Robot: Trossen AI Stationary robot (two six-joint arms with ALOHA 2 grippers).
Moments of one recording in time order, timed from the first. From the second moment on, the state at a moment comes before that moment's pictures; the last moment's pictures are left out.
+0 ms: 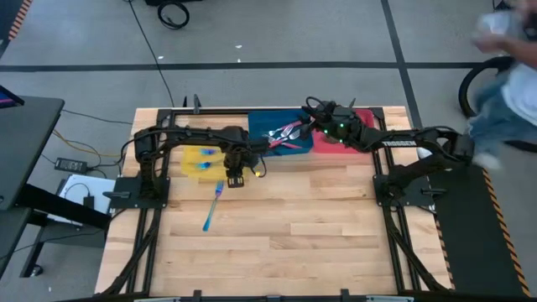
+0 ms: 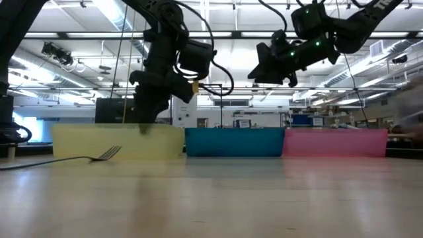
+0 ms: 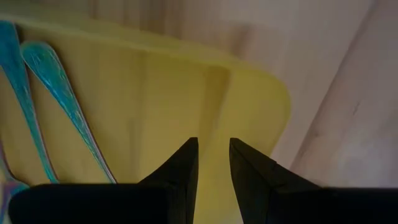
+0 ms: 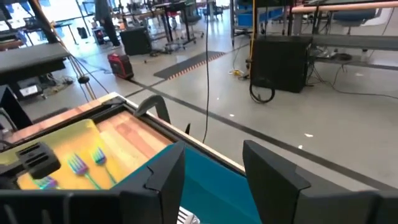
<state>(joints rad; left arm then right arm) 0.25 1.93 1.40 -1.15 0.03 0.11 -0.47 1.33 0.64 0.55 0.24 0.17</state>
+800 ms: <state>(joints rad) 0.14 1.79 1.48 -1.37 -0.11 -0.03 -0.48 1.32 0.64 0.49 0.24 0.13</state>
